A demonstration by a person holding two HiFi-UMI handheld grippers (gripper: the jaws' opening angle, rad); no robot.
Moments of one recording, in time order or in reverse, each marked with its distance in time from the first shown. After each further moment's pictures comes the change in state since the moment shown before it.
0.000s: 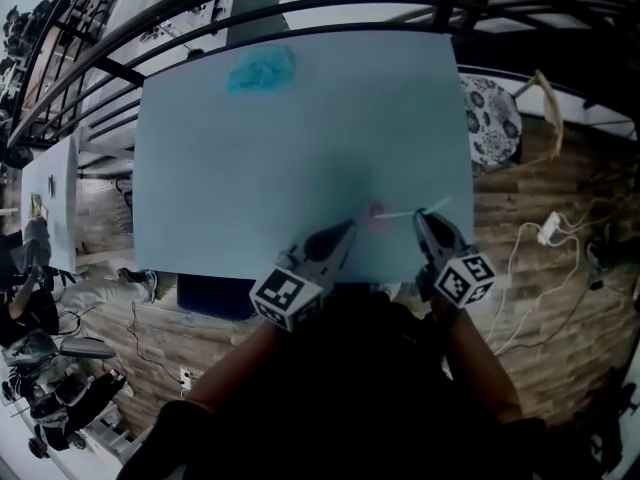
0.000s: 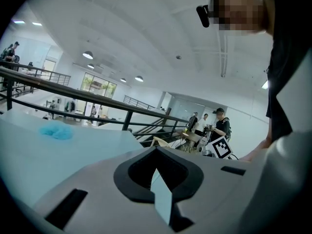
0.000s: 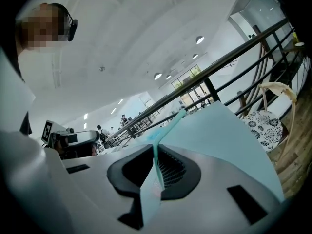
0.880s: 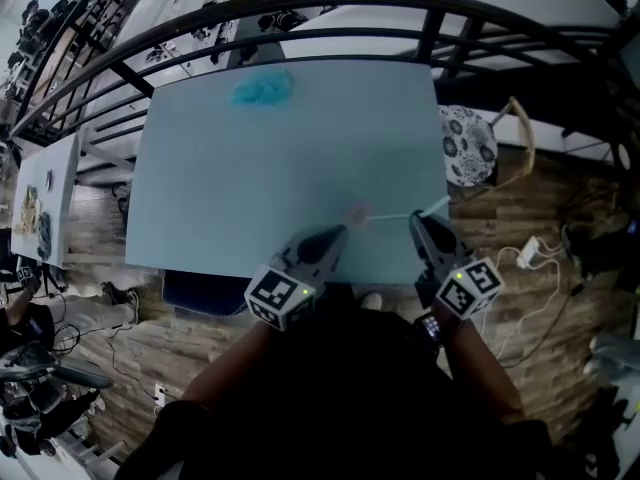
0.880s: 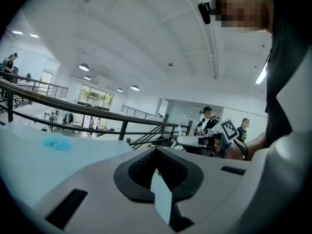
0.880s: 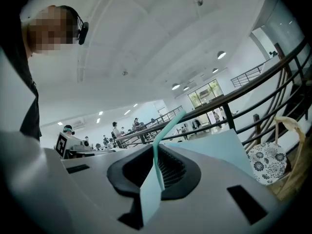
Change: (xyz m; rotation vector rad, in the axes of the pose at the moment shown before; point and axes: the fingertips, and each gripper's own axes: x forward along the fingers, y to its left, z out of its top) left arm -0.036 -0.066 0.016 0.080 -0.099 0.008; right arm -0.083 0.078 0.073 -0.200 -0.104 0.126
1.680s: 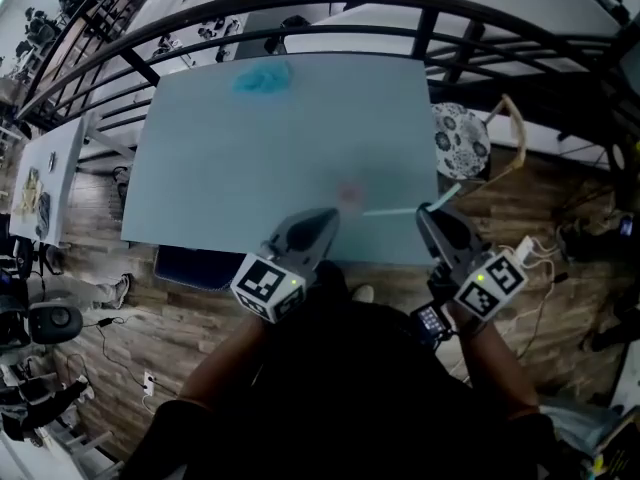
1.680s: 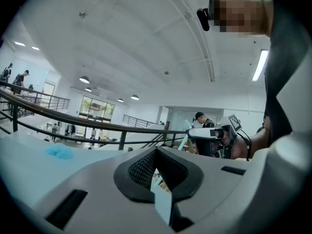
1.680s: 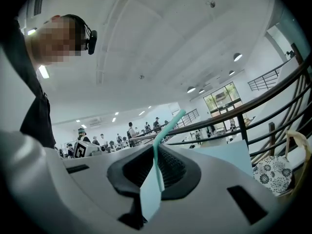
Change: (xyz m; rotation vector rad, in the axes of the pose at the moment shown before) left arm -0.035 -0.074 0.015 0.065 -0.107 0.036; right arm -0.098 0.058 0.041 -0.097 -0.032 0.172
